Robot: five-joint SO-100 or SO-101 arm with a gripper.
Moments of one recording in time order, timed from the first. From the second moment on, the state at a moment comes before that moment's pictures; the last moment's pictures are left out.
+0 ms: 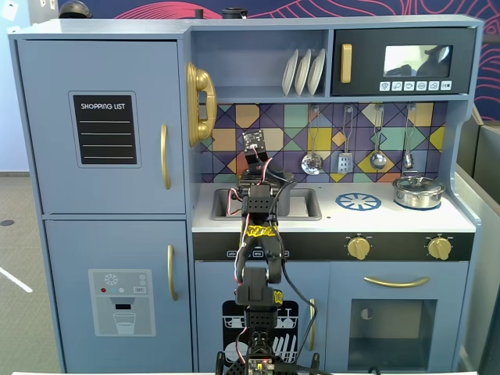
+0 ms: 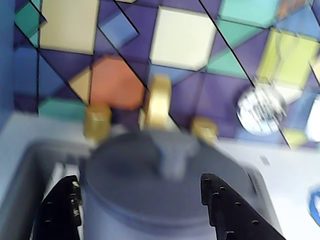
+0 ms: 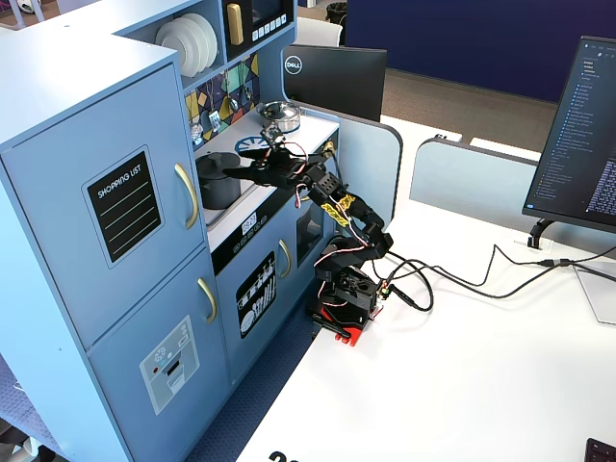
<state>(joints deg) 2.4 146.3 111.1 34.1 -103.2</state>
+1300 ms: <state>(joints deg) 1.8 181.2 171.1 78.2 -94.7</state>
